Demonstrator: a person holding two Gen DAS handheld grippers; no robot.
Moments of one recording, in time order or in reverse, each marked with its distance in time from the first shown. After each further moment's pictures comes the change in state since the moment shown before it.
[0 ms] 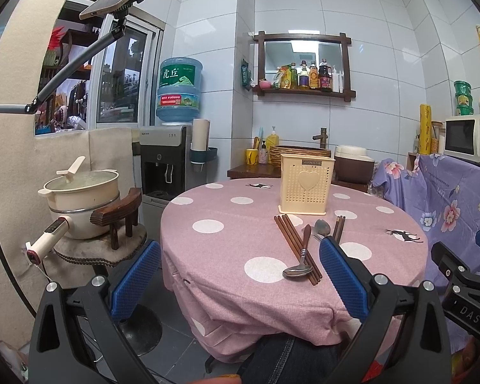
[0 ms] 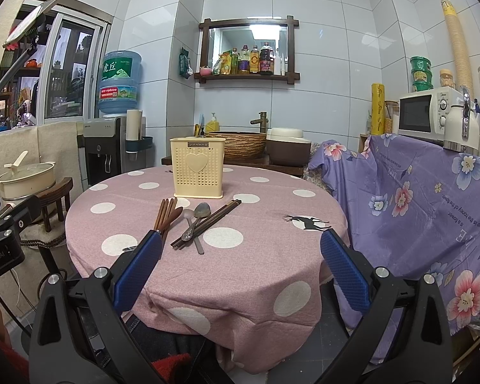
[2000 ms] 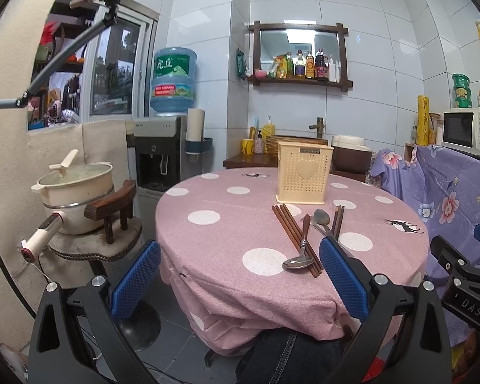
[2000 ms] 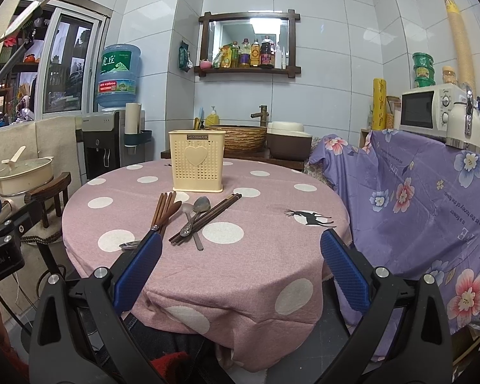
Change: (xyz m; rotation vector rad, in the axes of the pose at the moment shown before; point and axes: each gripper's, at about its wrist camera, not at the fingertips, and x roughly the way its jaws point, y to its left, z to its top) left arm 0.017 0.005 -0.006 0.008 0.062 -0.025; right arm 0.010 0.006 -0.003 0.004 0.033 -0.001
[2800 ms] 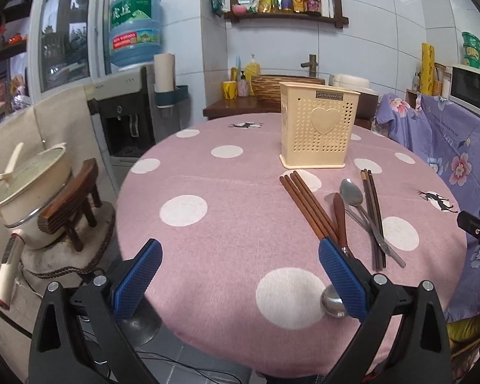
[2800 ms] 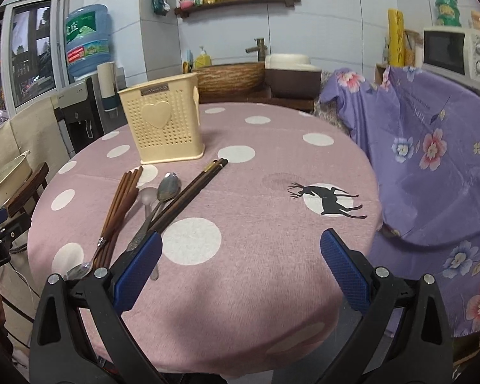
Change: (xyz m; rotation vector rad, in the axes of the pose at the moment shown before) left arm 0.151 0.011 0.039 0.103 0.297 -0.087; right arm 0.174 -0.052 0.036 0.096 0.329 0.051
